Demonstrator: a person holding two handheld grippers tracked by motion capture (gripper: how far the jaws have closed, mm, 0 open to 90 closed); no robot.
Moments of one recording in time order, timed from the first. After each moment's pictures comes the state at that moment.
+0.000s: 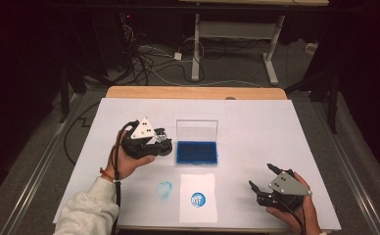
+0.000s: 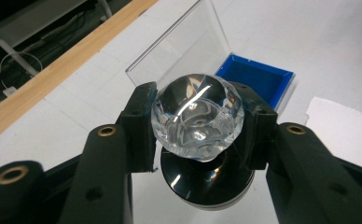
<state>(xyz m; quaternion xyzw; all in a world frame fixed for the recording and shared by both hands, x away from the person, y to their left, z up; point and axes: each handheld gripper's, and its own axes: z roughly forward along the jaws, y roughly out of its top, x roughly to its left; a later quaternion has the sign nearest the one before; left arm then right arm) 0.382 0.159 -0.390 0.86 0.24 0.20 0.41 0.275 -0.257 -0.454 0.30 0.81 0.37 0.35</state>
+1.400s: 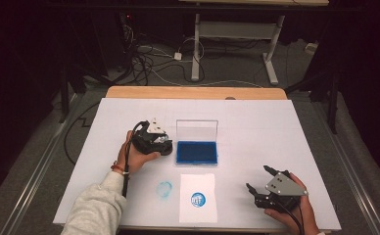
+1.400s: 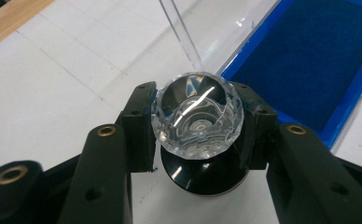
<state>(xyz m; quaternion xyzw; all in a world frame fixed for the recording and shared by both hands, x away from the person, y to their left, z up) 0.429 0.150 -0.445 0.88 0.29 0.18 0.33 0.275 -0.253 -0.459 0.29 0.82 0.37 0.34</state>
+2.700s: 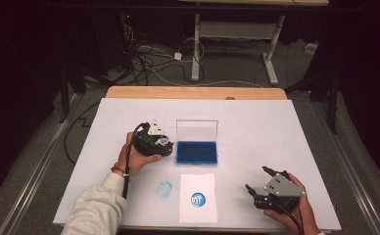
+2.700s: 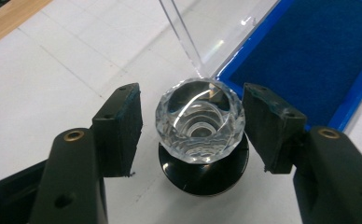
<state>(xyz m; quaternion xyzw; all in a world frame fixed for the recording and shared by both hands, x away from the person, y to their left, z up) 0.425 0.148 -0.447 0.88 0.30 0.19 0.33 0.274 -0.251 -0.460 0.28 0.82 0.36 0.34</state>
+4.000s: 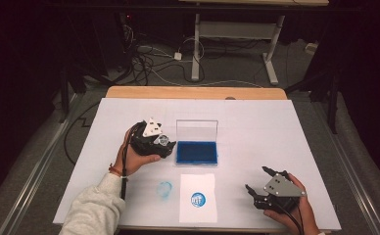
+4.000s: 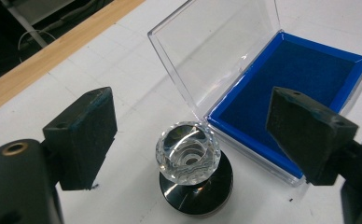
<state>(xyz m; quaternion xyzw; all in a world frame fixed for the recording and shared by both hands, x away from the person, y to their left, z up) 0.408 0.147 -0.427 0.85 0.28 0.23 0.39 0.273 -0.250 -0.459 0.28 0.82 0.36 0.34</state>
